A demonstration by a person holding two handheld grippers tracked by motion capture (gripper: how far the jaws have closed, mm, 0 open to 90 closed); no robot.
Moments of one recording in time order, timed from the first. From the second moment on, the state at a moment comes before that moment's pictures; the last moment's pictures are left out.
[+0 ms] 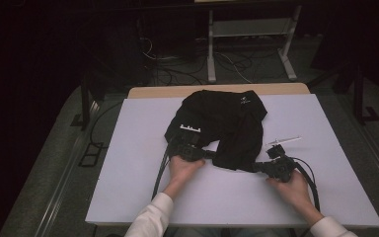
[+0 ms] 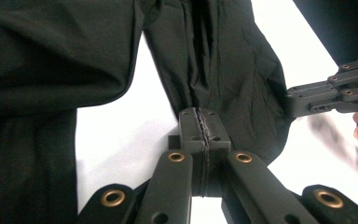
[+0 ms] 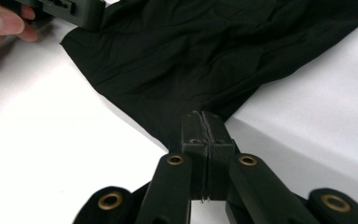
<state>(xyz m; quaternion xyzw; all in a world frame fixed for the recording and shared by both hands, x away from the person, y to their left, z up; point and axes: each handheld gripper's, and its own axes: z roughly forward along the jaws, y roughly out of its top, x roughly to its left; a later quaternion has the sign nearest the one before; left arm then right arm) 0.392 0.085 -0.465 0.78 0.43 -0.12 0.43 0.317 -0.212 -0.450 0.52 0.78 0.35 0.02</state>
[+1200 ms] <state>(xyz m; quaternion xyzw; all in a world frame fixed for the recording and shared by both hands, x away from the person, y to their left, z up) 0.311 0.027 -0.427 0.84 0.31 -0.15 0.43 0.284 -0.331 -0.414 0.45 0.77 0.42 -0.13</state>
